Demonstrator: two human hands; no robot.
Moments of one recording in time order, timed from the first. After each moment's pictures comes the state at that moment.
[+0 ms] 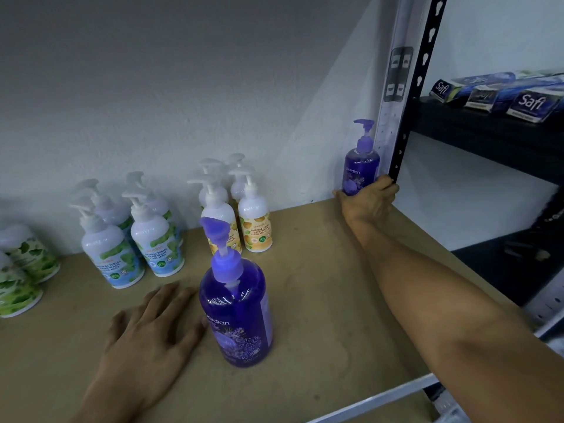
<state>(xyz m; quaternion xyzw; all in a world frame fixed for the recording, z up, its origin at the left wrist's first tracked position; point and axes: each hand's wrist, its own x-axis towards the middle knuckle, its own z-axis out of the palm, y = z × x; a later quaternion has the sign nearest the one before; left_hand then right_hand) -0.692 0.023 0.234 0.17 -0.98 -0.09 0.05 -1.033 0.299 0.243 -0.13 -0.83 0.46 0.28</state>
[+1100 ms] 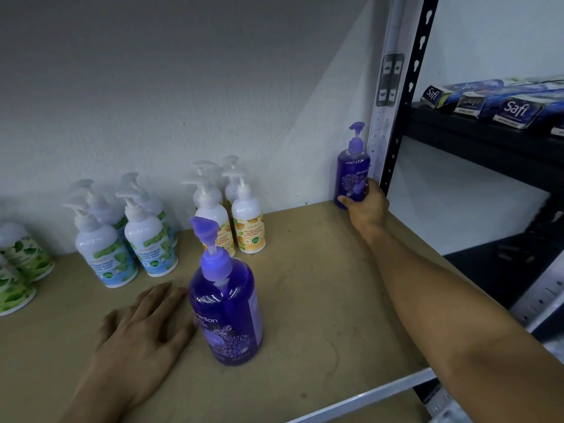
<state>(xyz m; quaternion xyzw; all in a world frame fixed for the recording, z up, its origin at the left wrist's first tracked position) -0.693 0.022 0.234 0.17 -0.98 -0.08 0.04 -1.033 0.333 0.237 0.01 -0.79 0.57 0.22</state>
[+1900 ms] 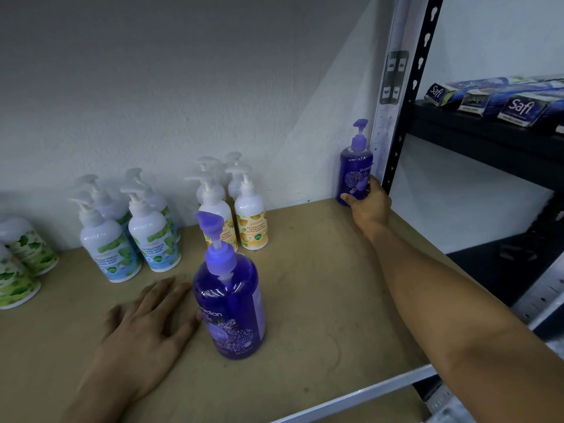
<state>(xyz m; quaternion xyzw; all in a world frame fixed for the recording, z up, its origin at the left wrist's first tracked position) -0.693 0.020 0.230 0.16 -0.98 -0.10 0.06 -1.030 0.333 0.239 0.02 -0.80 0.56 0.21</state>
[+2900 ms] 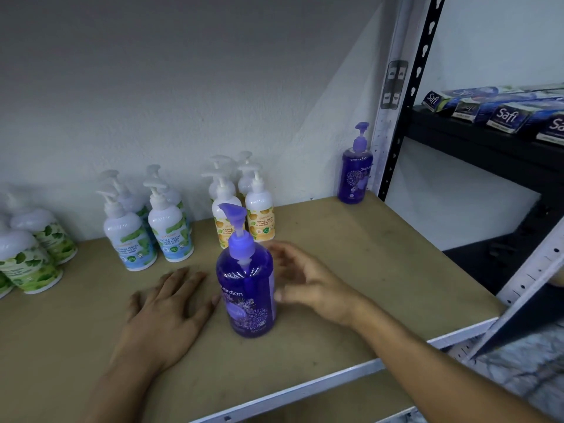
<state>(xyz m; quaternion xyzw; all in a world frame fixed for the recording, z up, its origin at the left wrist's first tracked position) -0.690 0.021 0.230 0.16 -0.98 -0.10 0.08 -0.794 0.275 0.267 0.37 -0.66 0.62 -0.21</state>
